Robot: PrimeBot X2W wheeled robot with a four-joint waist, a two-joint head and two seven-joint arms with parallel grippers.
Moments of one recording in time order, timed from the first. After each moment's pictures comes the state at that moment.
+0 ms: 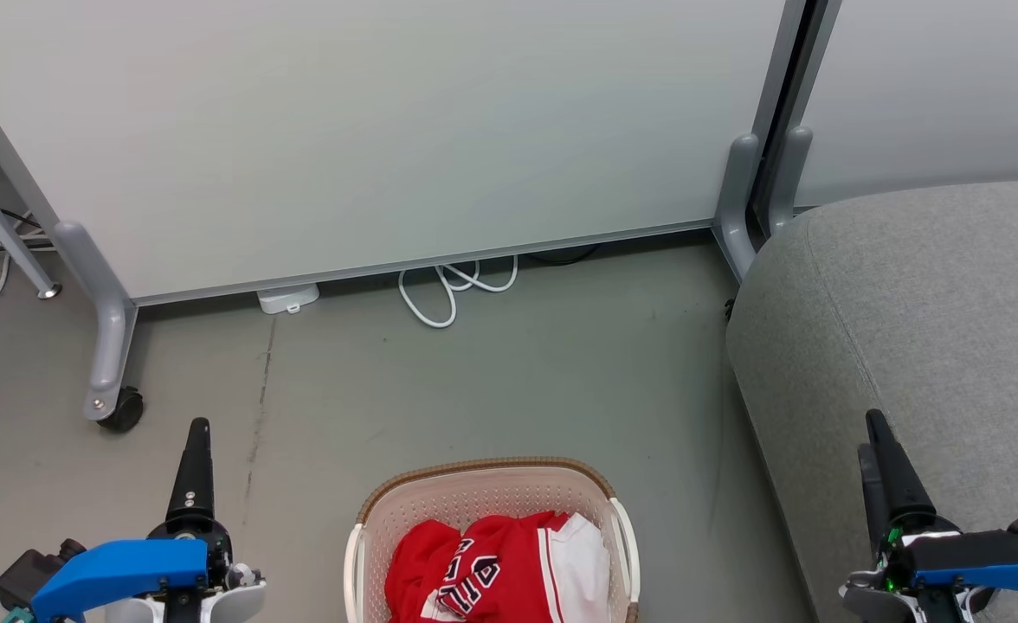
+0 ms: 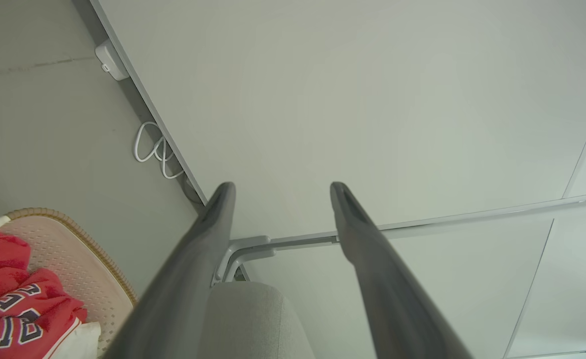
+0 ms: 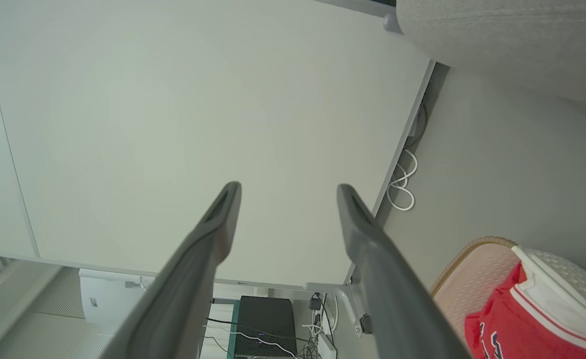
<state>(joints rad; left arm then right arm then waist) -0.06 0.04 0.09 0.26 -1.41 -0.13 0.02 -0.07 -0.04 -0.09 0.27 1.43 0.13 0.02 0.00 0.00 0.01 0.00</state>
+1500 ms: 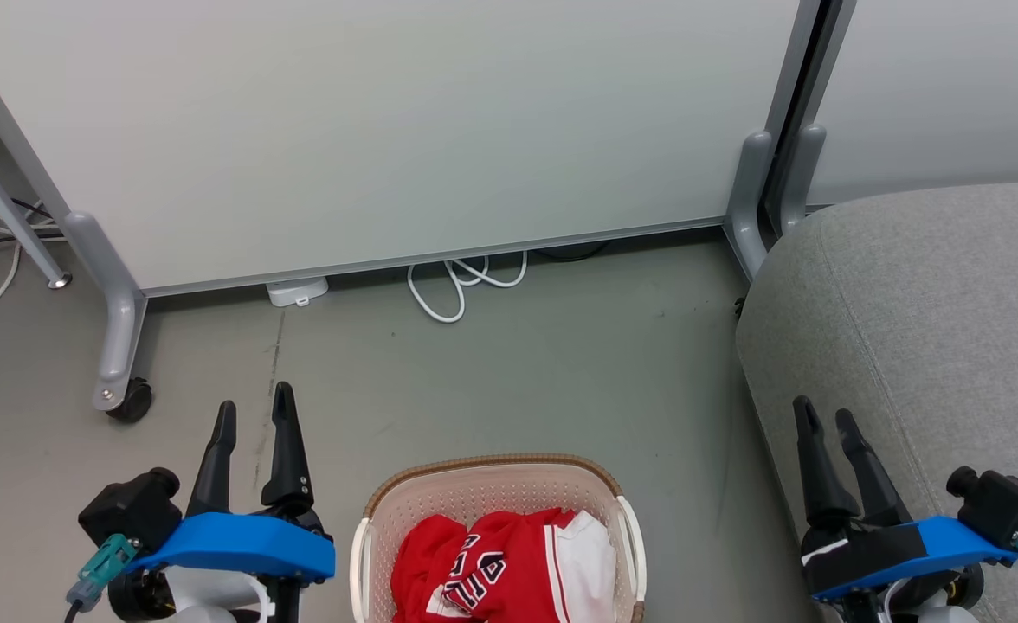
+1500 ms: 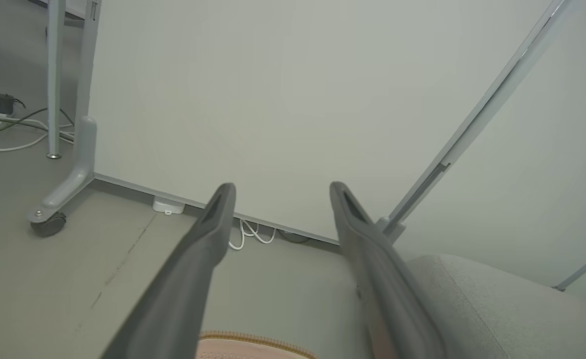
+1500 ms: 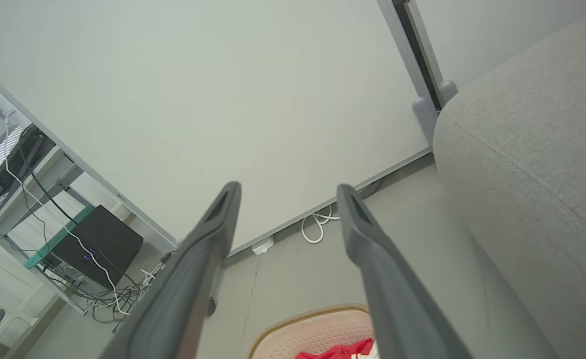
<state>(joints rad) -0.07 0.05 -0.08 0.18 -0.56 -0.04 -0.13 -0.07 -0.04 0.02 0.21 0.65 0.13 -0.13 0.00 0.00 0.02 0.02</state>
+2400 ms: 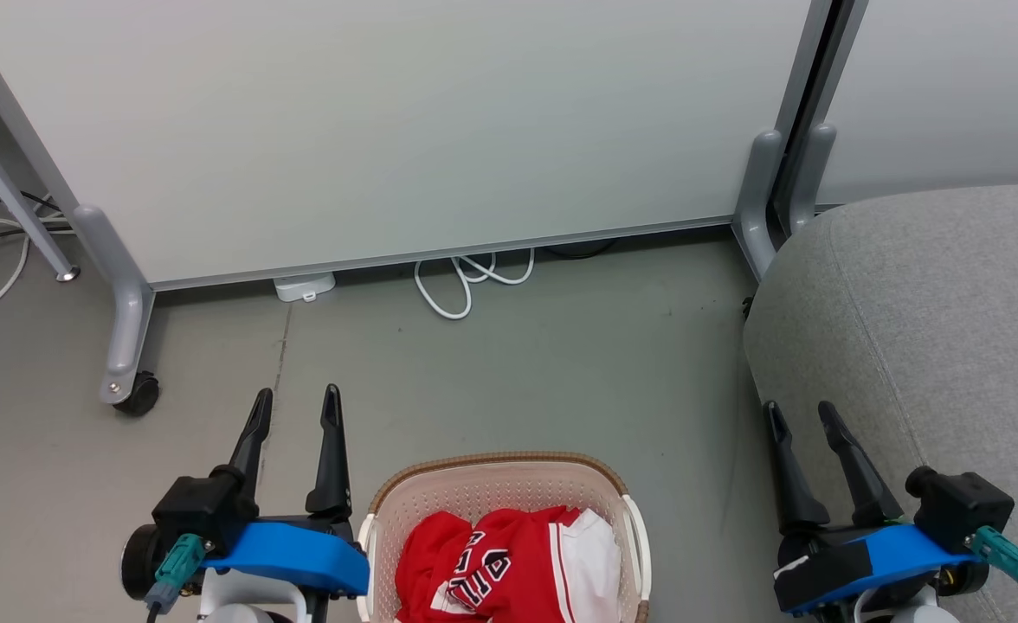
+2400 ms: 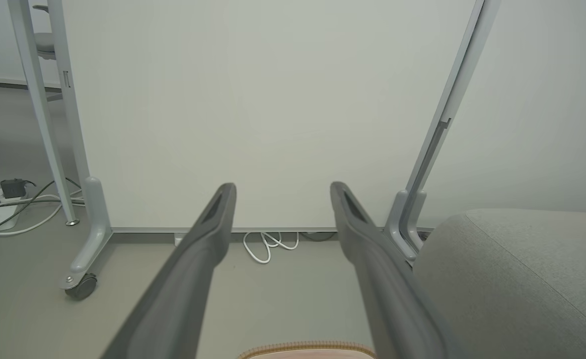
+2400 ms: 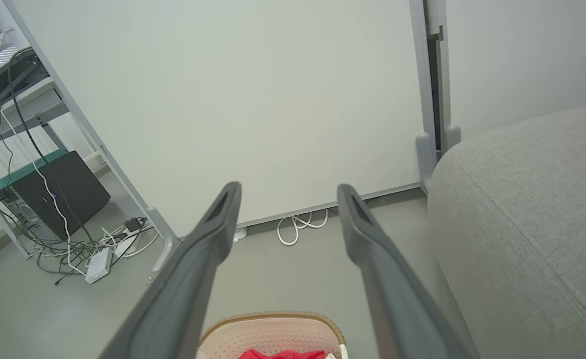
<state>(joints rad) -0.08 0.06 -0.15 0.21 -0.29 -0.06 -0.20 -0.07 -0.05 0.05 0.21 0.38 0.13 -0.20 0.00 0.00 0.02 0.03</state>
